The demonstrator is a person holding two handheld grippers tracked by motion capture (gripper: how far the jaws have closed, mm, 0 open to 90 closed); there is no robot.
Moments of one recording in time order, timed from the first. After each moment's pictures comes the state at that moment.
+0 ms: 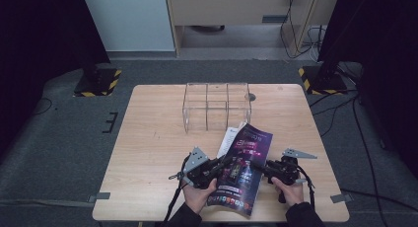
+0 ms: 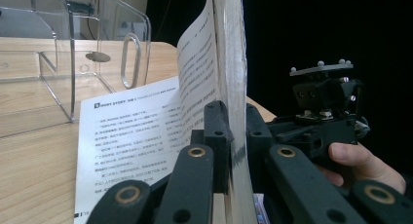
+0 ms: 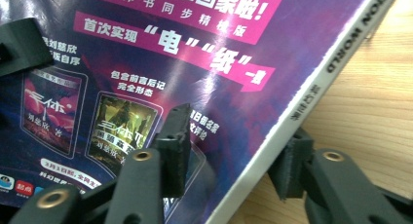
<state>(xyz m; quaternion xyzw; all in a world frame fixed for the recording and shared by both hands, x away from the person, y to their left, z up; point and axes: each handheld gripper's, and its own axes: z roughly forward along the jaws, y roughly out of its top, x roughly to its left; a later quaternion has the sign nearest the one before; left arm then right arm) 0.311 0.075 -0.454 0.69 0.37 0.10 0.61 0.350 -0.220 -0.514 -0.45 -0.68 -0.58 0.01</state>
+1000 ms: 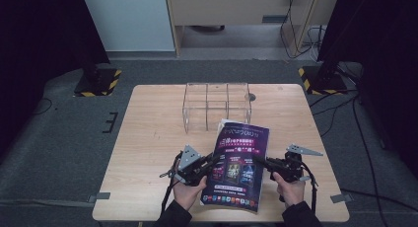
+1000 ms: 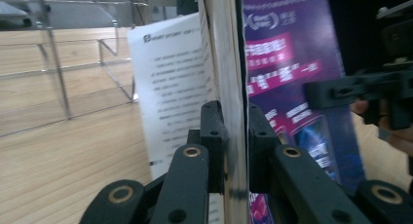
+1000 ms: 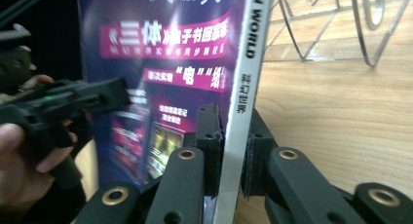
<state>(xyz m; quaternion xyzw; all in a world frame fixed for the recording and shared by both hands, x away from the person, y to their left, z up) 0.318 0.106 -0.458 0.71 0.40 0.14 0.56 0.342 -0.217 -0.476 -0.45 -0.67 -0.59 0.01</state>
